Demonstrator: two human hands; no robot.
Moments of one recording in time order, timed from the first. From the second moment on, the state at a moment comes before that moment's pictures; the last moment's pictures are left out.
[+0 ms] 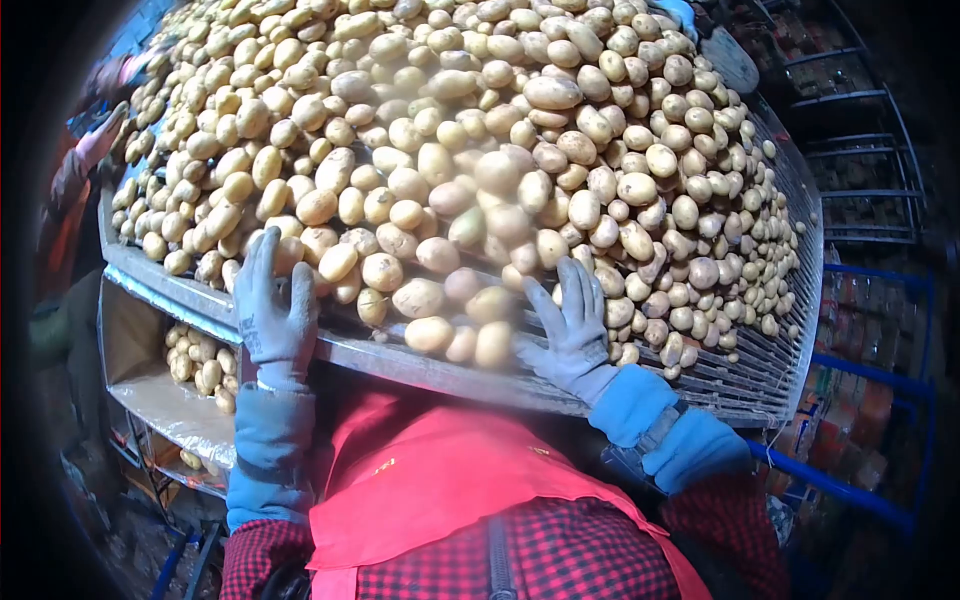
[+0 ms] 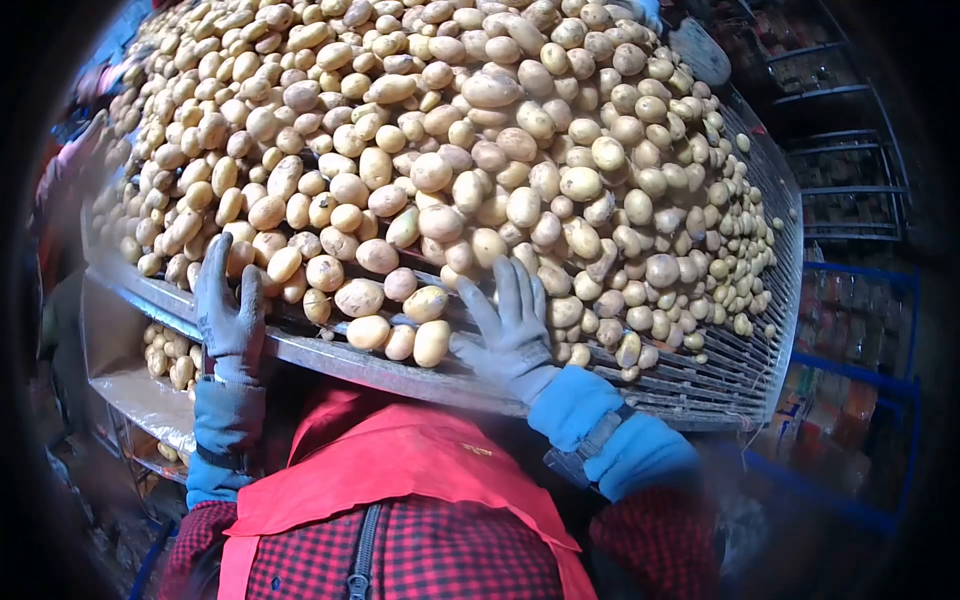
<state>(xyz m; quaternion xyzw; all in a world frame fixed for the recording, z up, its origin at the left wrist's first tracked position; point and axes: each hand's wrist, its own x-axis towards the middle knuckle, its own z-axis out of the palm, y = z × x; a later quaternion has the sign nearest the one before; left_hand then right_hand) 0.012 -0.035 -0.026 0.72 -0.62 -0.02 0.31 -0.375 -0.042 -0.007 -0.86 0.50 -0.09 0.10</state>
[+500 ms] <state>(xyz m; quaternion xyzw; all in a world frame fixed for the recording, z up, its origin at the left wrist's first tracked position) 0.010 -0.035 -0.012 0.72 -0.60 -0.04 0.36 -0.237 -0.145 -0.006 -0.89 0.43 -0.14 0.06</state>
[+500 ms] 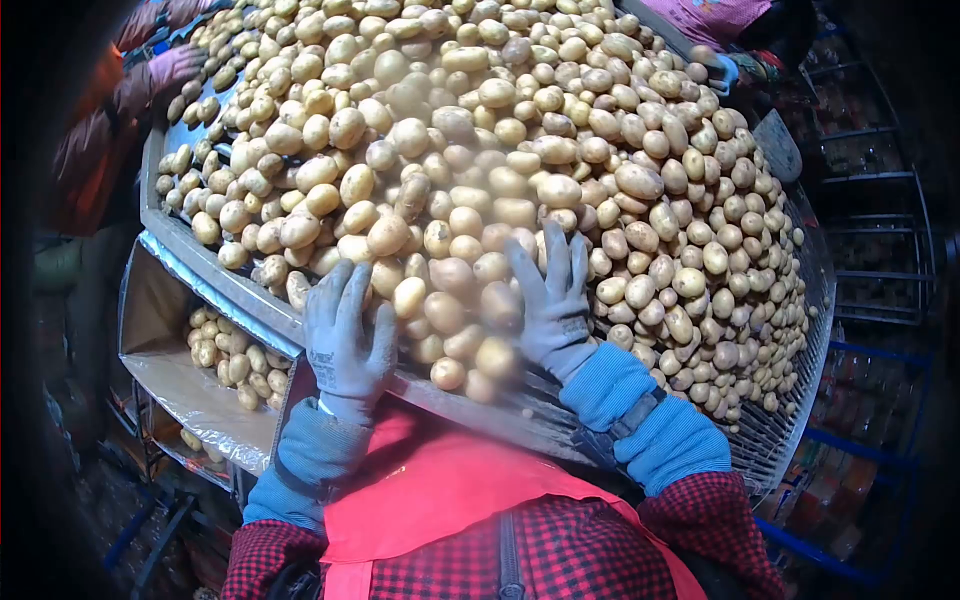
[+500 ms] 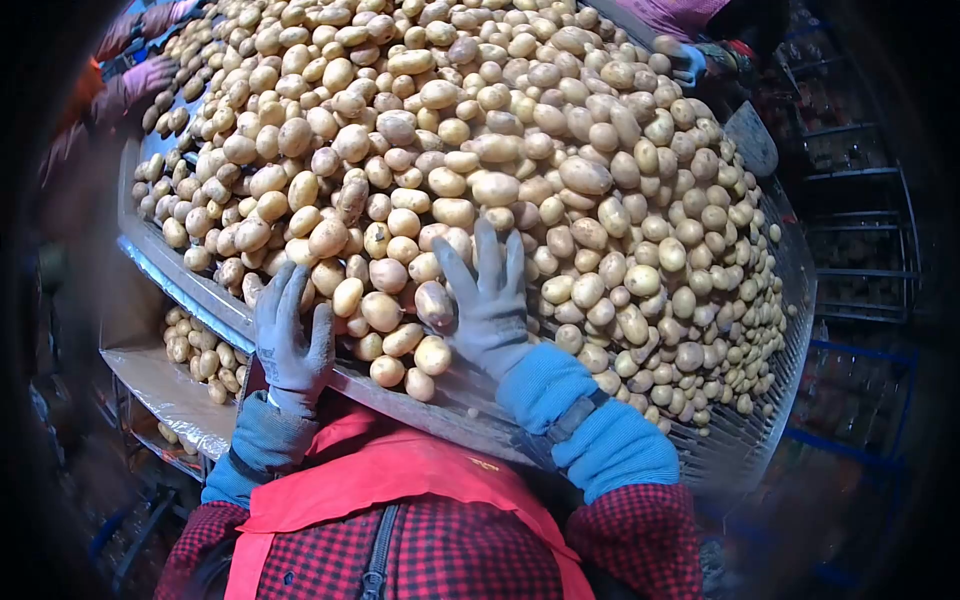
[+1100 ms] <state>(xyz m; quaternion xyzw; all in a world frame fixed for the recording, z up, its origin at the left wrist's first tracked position) 0.007 -0.034 -0.019 0.72 -0.59 0.00 0.36 -0.123 -0.272 0.008 -0.91 0.40 -0.08 0.04</state>
